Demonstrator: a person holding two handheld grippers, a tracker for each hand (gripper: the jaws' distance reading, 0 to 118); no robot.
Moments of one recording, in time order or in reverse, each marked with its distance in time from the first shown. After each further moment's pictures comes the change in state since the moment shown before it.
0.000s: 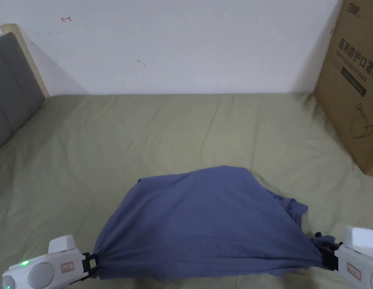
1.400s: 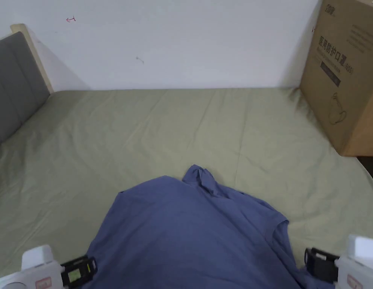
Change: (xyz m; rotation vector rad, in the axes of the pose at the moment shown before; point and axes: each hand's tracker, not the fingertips) left arm 0.000 -0.087 0.133 0.123 -0.004 -0.003; right arm 0.003 -0.060 0.135 0.087 -0.017 -0.068
